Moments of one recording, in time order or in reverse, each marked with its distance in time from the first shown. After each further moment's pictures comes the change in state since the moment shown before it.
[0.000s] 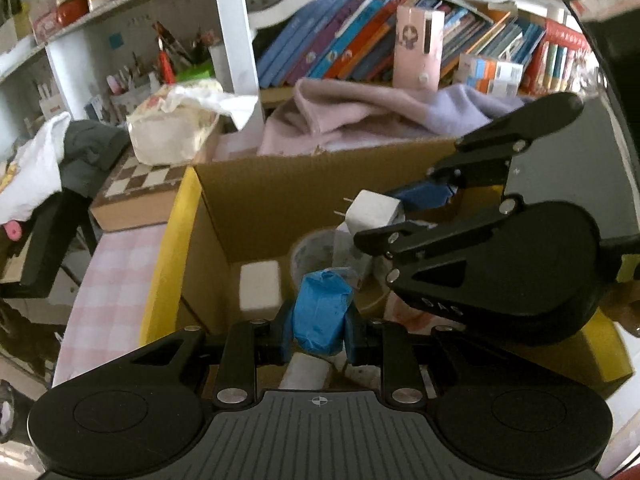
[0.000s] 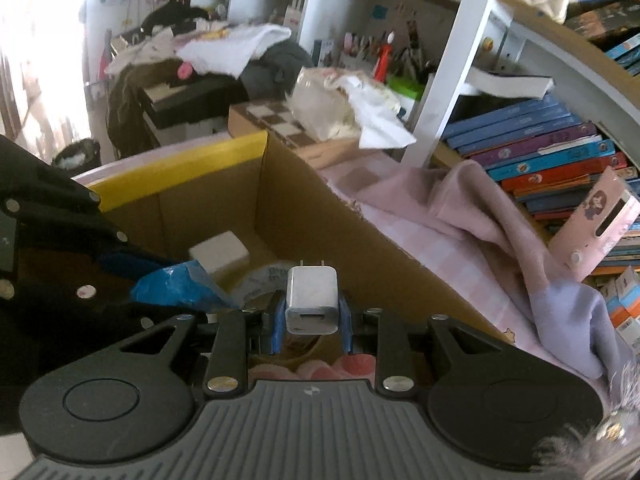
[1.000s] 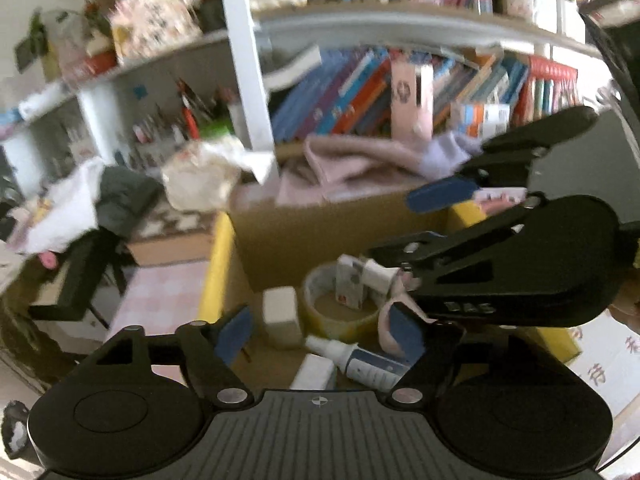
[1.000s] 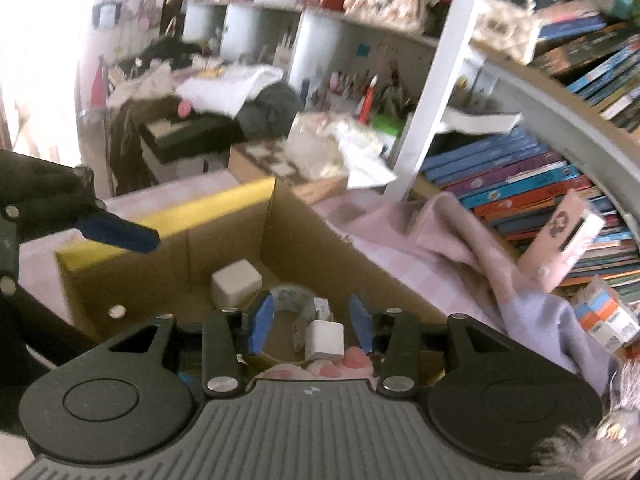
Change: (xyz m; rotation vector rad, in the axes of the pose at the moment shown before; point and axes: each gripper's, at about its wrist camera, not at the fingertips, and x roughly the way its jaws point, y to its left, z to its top) left arm -0.080 -0.010 -0.018 0.009 -0.204 0.061; right arm -0.075 0.017 -0.003 0.032 -0.132 -0.064
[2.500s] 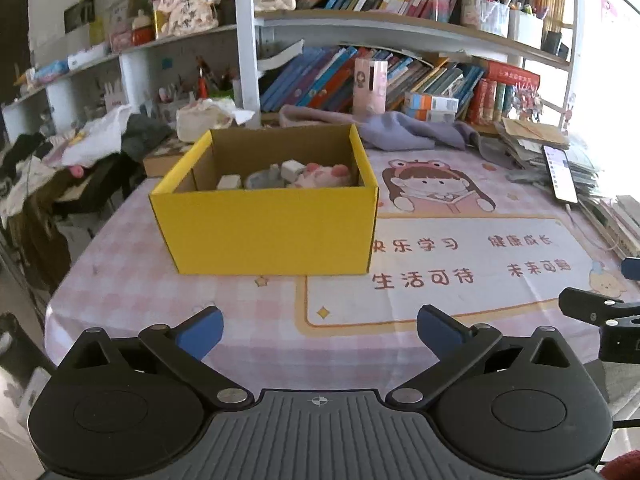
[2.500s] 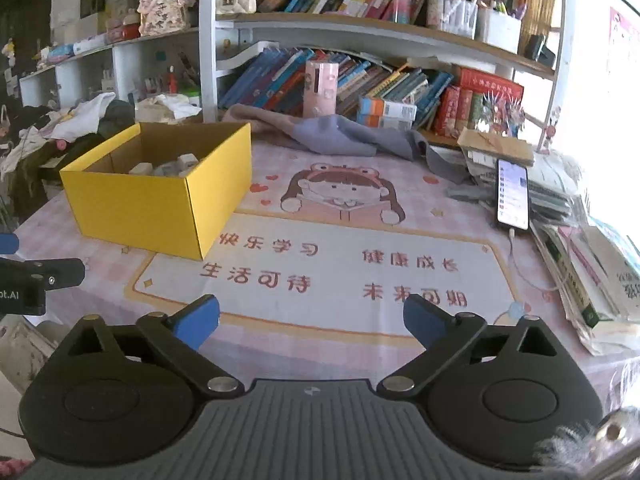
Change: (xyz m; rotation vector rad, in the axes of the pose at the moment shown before) left arm -0.143 -0.102 -0.118 -0.131 0.037 -0.015; right arm -0.261 0.053 -0.218 0.516 0.051 -0.404
